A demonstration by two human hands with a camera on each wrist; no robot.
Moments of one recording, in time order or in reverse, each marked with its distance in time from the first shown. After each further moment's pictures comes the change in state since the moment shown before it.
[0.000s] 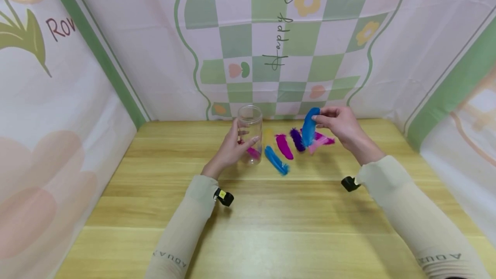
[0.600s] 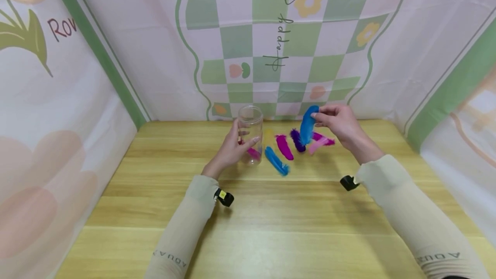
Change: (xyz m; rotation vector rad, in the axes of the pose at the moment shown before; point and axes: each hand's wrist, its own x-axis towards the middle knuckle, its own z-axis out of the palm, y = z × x) left_hand 0.000 0.002 -0.001 0.002 -0.008 0.002; right_hand 0.001 -0.007 0.002 0.022 0.018 -0.041
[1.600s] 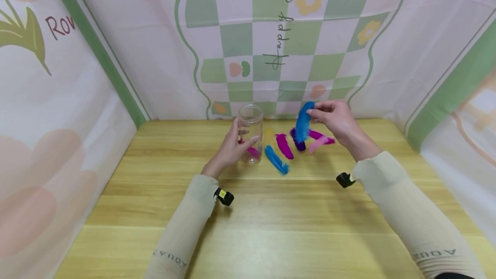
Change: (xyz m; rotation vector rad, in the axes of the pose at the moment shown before) left_hand -0.001 0.000 0.001 0.004 0.006 -0.004; right_hand 0.001 -0.014 0.008 0.008 -0.010 0.006
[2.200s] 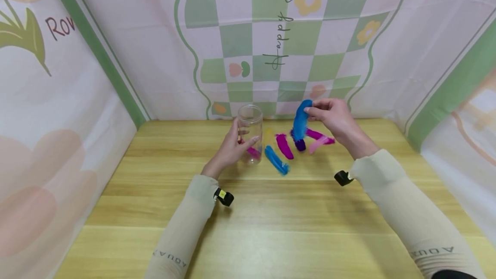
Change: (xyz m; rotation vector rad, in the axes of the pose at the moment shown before) left_hand -0.001 0.000 0.000 -0.034 -0.003 -0.003; right_hand 0.004 -0.004 0.003 0.010 0.002 -0.003
